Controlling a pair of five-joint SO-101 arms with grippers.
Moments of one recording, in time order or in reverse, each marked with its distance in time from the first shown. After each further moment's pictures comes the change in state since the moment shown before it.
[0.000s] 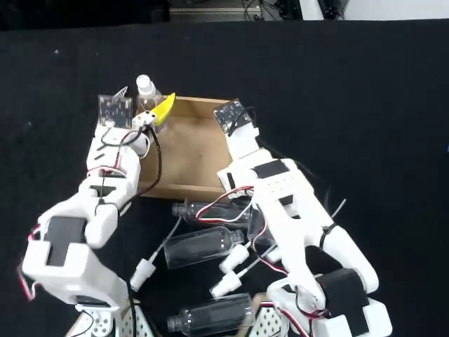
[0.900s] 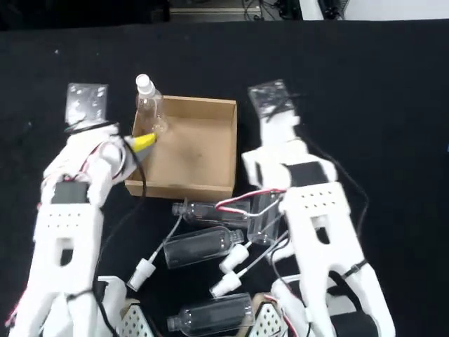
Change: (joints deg) left arm -5.1 -50.1 0.1 81.1 0.0; right arm 11.3 -17.0 -3.1 11.8 -2.3
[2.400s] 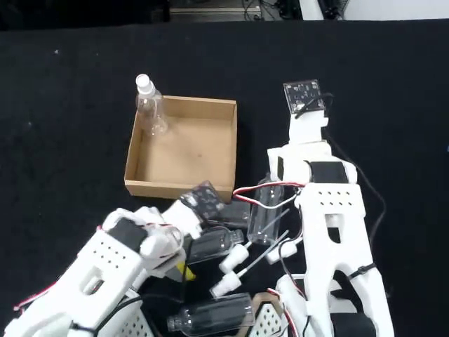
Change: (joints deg) left arm 34.1 -6.8 16.7 26.5 -23.0; right arm 6.7 -0.1 0.0 0.7 0.0
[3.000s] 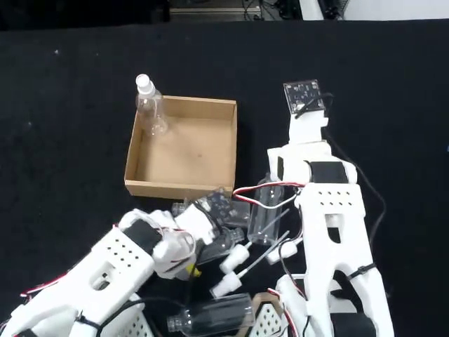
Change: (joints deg) left arm 5.7 4.5 -0.3 -4.7 3.9; right arm 0.0 0.0 0.0 0.0 0.0
